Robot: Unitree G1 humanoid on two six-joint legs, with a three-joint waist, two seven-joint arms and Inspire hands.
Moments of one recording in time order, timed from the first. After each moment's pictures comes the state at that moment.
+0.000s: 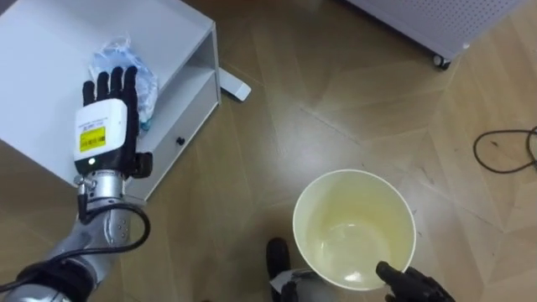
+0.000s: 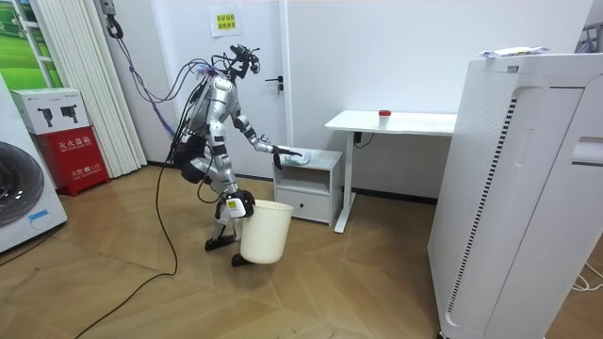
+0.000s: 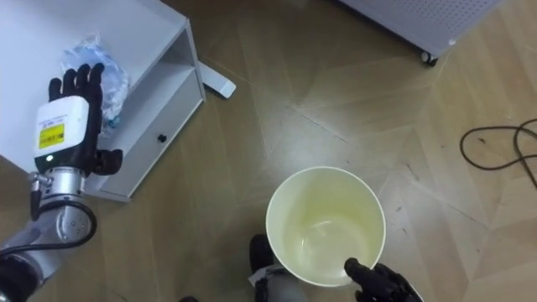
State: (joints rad) left arm -0.75 0.46 -0.47 1.17 0.58 -0.10 0.72; right arm -0.27 -0.35 0.31 1.08 1.09 -0.07 0.10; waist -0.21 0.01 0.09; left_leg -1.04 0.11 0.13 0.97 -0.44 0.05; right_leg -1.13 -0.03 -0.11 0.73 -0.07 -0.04
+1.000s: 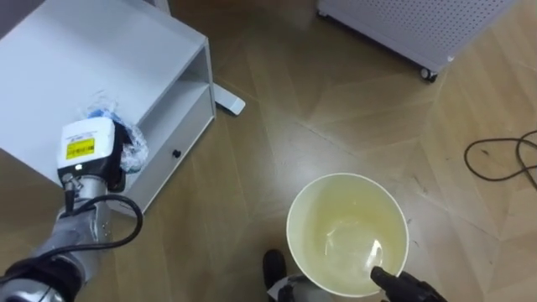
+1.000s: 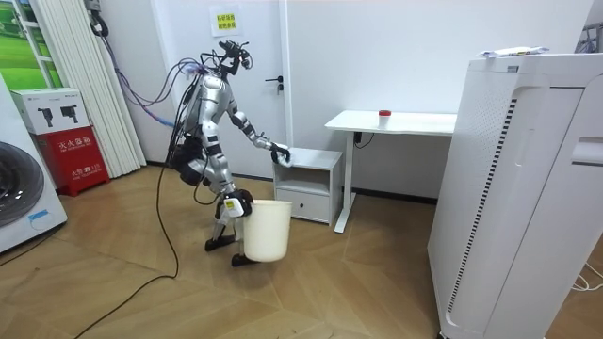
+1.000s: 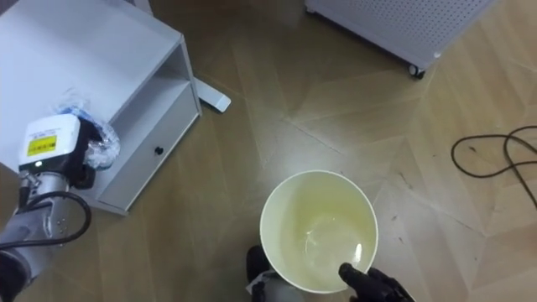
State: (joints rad) left arm -0.77 0.49 -0.49 1.20 0.58 0.04 0.57; right arm -0.25 -0.36 0.33 1.05 1.10 -0.01 0.08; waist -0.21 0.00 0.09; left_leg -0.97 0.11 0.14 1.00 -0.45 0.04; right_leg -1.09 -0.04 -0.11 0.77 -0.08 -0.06
